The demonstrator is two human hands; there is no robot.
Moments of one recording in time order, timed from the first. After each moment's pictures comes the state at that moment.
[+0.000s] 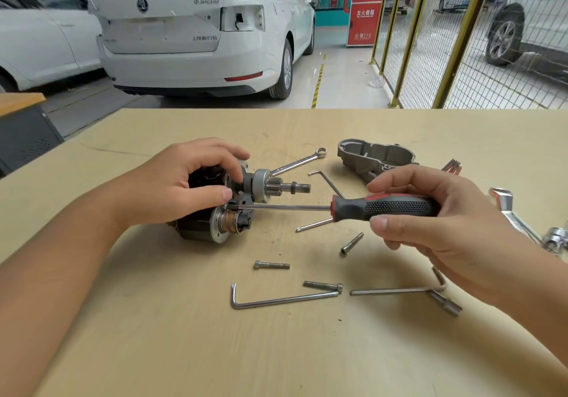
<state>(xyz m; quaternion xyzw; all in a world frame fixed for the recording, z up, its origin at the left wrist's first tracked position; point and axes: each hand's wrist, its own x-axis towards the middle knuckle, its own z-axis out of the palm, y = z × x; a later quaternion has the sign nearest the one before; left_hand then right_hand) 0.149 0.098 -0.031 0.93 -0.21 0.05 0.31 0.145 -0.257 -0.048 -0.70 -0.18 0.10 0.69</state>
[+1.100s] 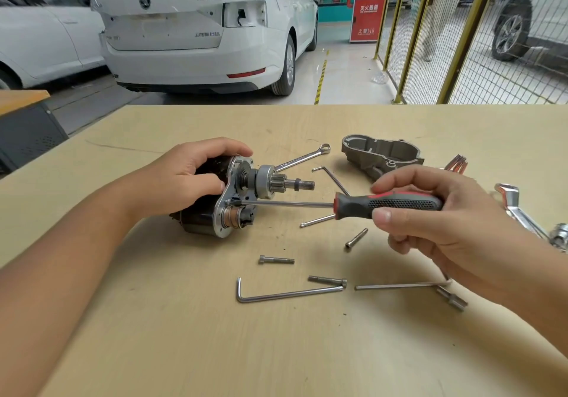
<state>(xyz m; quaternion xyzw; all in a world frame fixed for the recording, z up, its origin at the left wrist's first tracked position) 0.156 0.103 -0.039 0.92 -0.14 0.01 0.38 0.142 -0.253 -0.047 -0.68 -0.15 0.13 0.70</state>
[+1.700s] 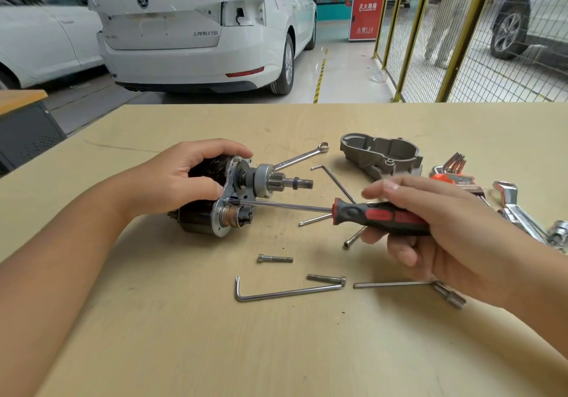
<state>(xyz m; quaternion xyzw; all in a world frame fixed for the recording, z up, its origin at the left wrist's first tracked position) 0.150 0.104 -0.032 0.91 -0.16 -0.02 0.39 0.139 -0.249 -0.044 -0.65 -0.07 0.21 0.73</state>
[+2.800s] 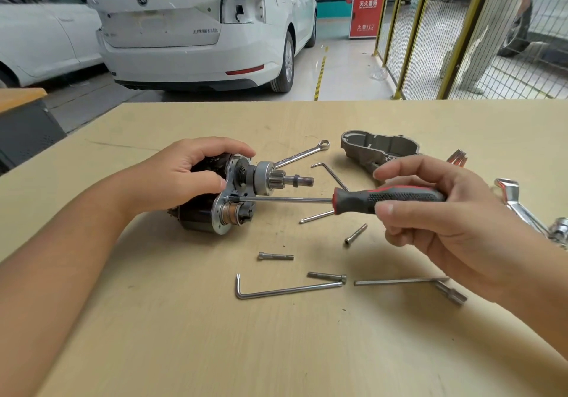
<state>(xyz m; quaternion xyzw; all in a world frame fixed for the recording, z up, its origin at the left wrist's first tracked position) 0.152 0.100 -0.034 0.91 -0.16 0.00 0.38 0.140 -0.251 -0.047 -0.64 -0.14 0.12 0.75</state>
